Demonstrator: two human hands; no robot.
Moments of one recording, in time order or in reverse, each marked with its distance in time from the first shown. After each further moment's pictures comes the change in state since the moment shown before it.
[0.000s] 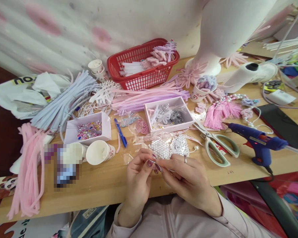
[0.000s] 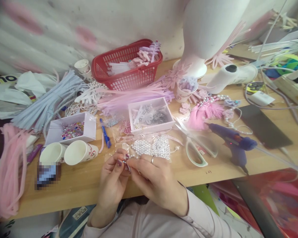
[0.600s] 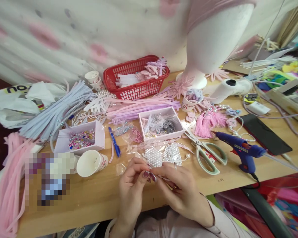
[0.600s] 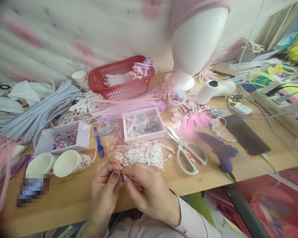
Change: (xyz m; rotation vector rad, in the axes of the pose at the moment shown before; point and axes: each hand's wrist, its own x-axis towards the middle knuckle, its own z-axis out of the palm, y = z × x) left_hand -0.003 -0.008 -0.008 0.239 -0.047 0.138; right_hand 0.002 -0.003 -0.005 0.111 -0.014 0.118
